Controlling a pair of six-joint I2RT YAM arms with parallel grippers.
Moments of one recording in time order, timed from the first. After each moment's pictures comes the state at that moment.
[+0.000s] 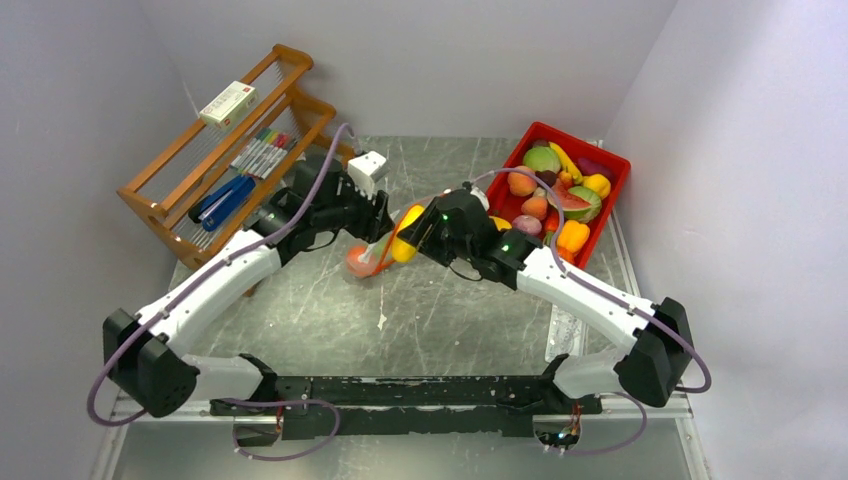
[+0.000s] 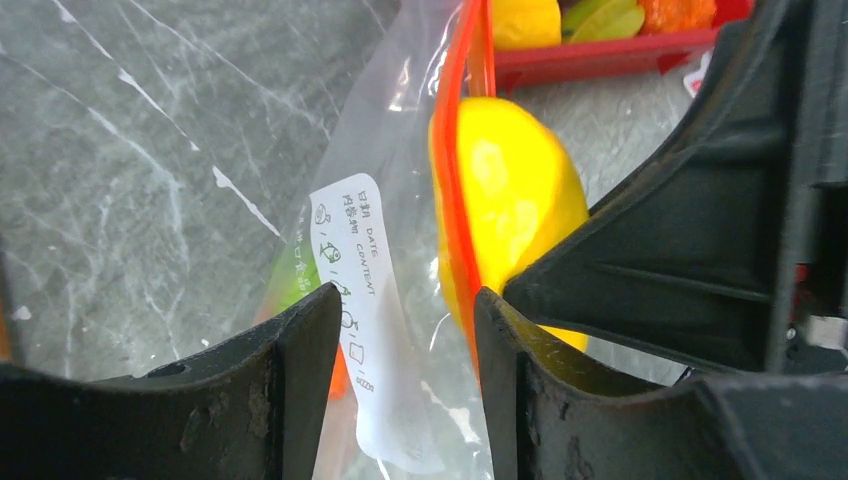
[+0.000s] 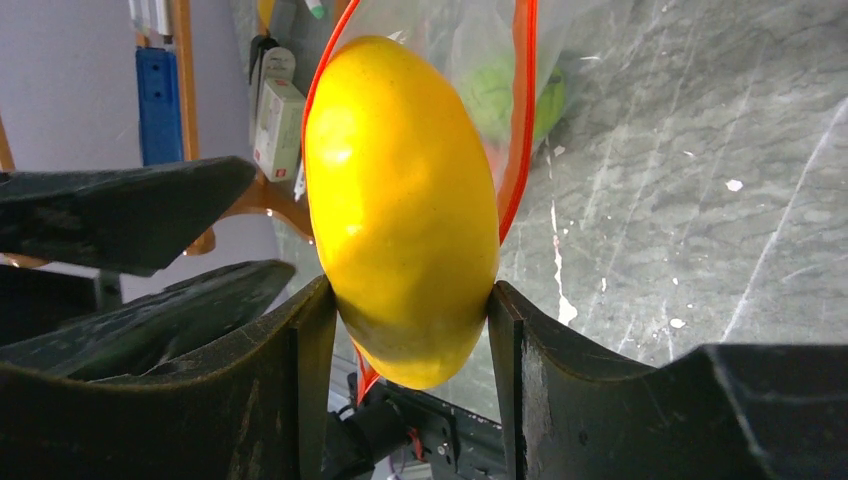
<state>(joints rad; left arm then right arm) -0.60 1.26 1.16 -0.39 0.23 -0.05 0.83 1.32 1.10 -0.39 0.15 1.17</state>
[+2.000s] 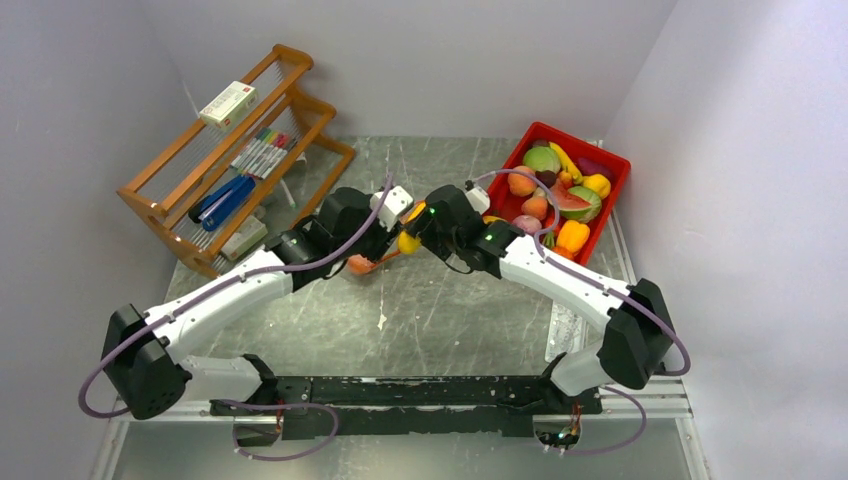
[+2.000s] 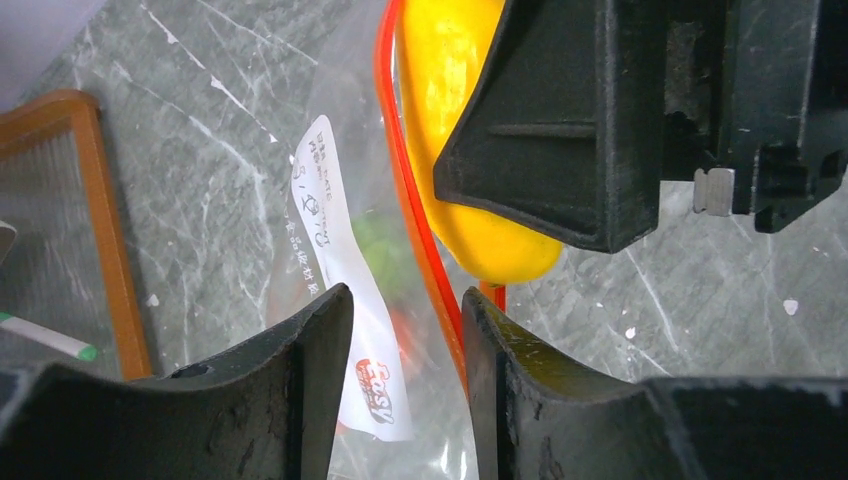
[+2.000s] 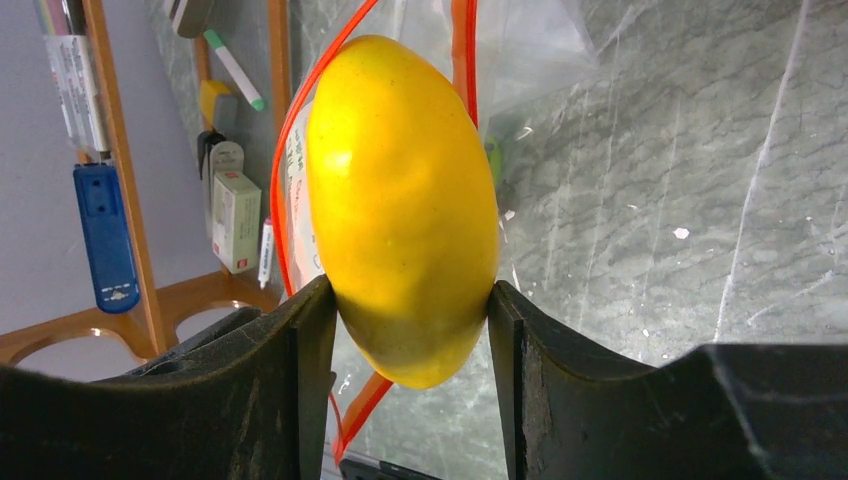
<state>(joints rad) -0.79 1.26 1.03 -0.30 -0.08 0.16 0.80 1.44 1.14 -0.41 0.28 1.24</state>
